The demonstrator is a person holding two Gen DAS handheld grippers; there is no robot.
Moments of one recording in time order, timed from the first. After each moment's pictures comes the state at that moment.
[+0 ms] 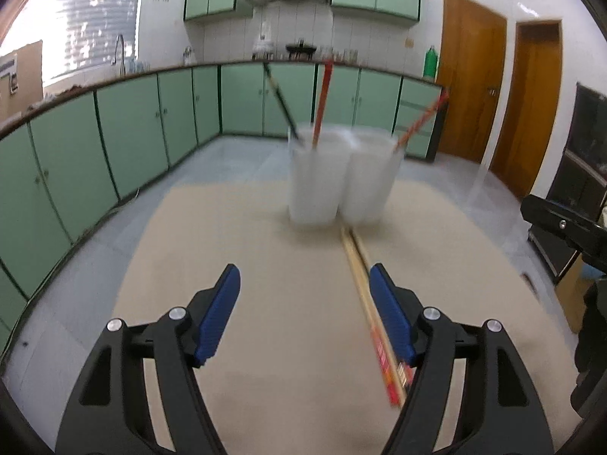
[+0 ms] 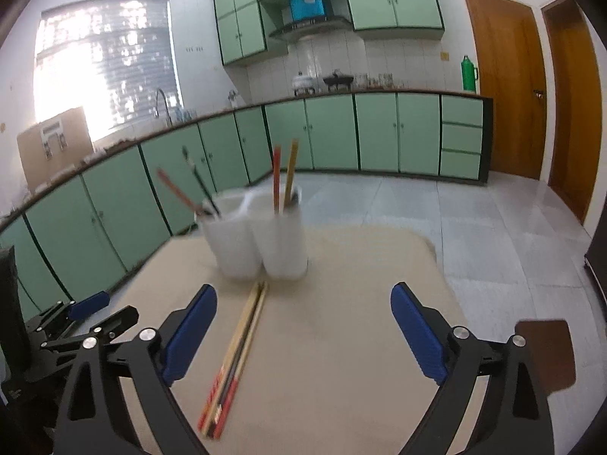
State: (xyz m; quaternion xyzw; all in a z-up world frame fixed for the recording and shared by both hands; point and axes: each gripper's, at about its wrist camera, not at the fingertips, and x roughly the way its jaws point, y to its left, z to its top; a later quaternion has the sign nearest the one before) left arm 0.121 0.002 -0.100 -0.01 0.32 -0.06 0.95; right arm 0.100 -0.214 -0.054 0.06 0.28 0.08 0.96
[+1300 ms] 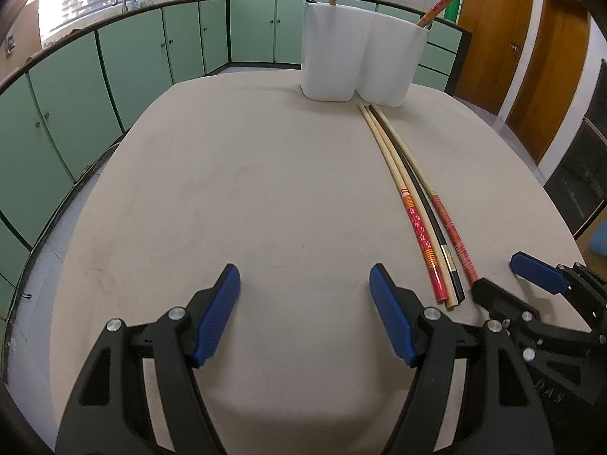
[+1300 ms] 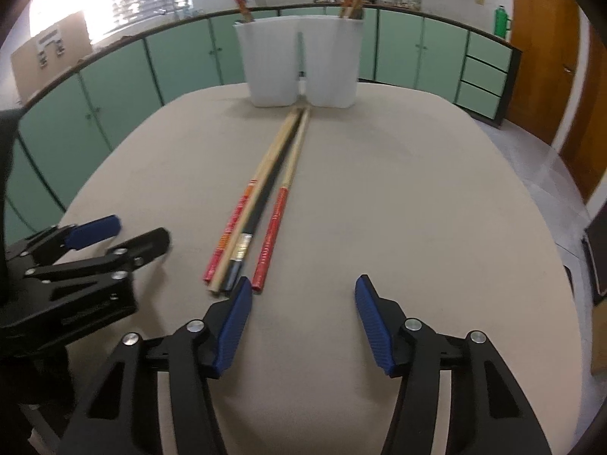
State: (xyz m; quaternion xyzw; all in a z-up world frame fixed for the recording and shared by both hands) left arm 0.099 -0.004 -0.172 -0.02 0.43 -0.04 0.90; right arm 0.061 -0.144 -0.152 -0.01 0.43 0.08 0.90
